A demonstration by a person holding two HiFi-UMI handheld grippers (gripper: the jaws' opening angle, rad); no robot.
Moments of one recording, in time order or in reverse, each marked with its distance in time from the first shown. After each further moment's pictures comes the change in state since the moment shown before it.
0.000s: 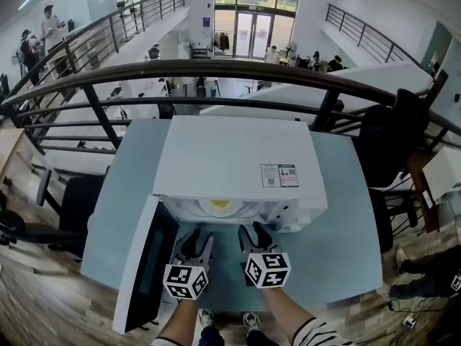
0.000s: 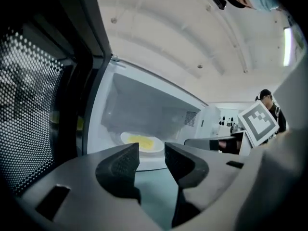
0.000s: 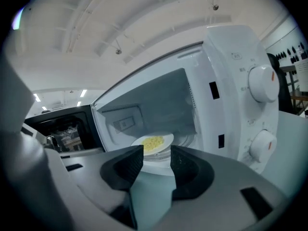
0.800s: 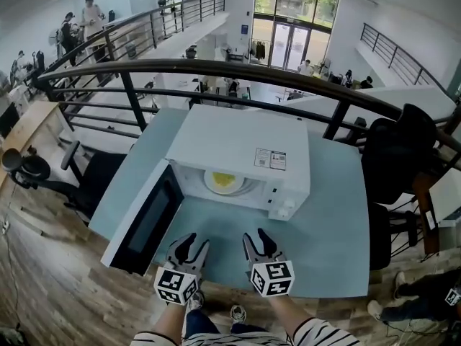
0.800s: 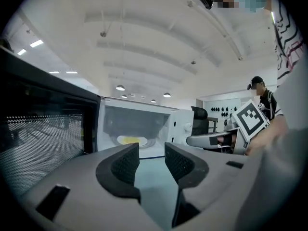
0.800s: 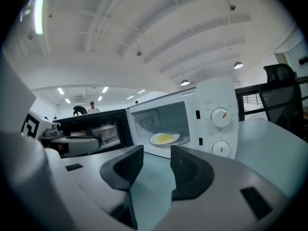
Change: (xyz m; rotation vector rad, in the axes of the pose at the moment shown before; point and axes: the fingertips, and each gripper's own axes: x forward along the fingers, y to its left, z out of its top) left arm -0.112 -0.095 -0.001 0.122 -0.018 0.094; right arm -0.127 0.006 -0.004 -0.147 0.014 0.195
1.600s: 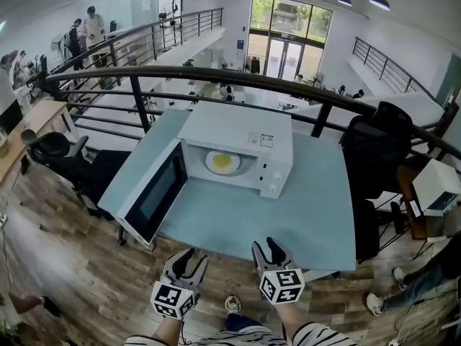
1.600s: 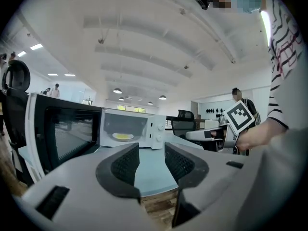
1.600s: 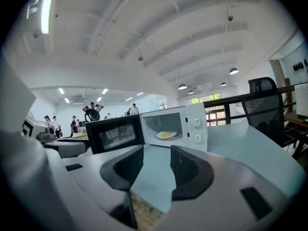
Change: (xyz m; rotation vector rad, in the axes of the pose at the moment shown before) left arm -0.164 -0.099 -0.014 0.017 -0.025 -0.034; right arm -0.170 0.047 -0.020 -0.009 -0.026 -0.044
